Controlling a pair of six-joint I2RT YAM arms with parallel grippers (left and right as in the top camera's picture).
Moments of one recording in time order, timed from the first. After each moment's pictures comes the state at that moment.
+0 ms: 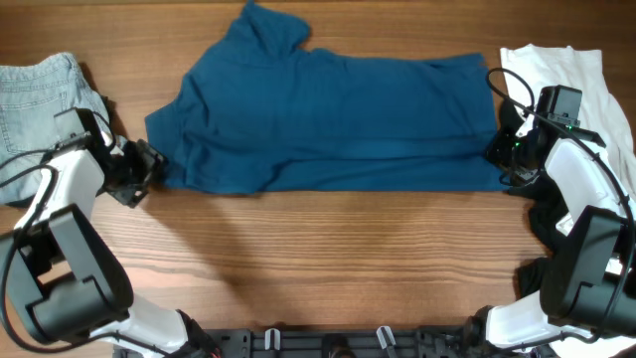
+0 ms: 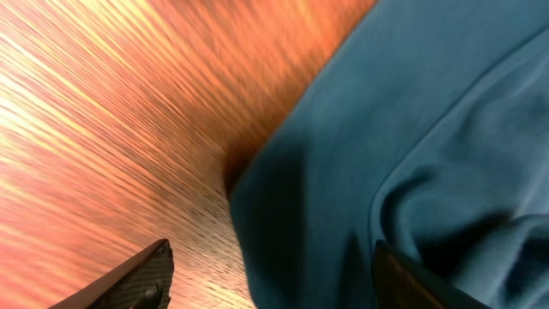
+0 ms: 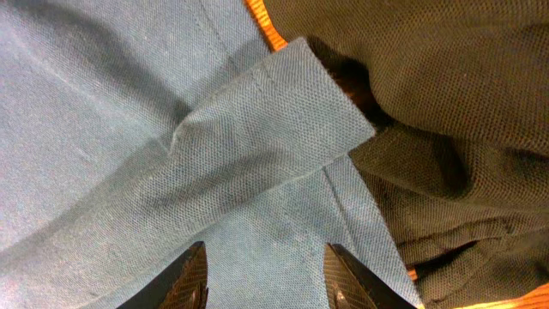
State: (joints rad) left arm 0.42 1.77 1.04 -0.64 0.28 -0.52; right arm -0.28 1.71 1.05 -0.60 -0.13 0.31
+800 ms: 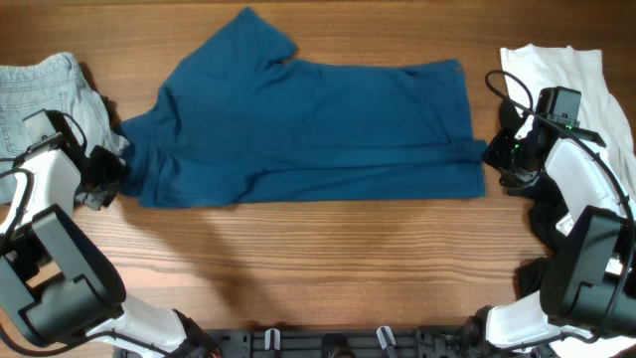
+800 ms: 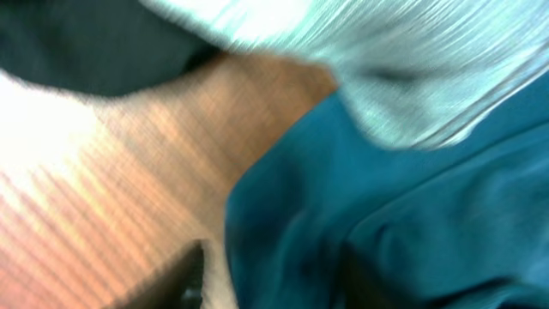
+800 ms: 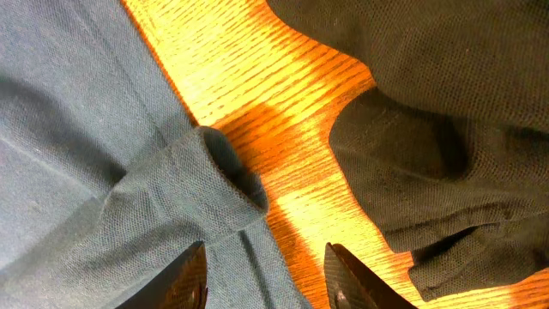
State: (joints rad) left arm 0.52 1.78 1.12 -0.69 0.08 -0.53; right arm -0.28 1.71 1.05 -0.63 -0.13 0.30
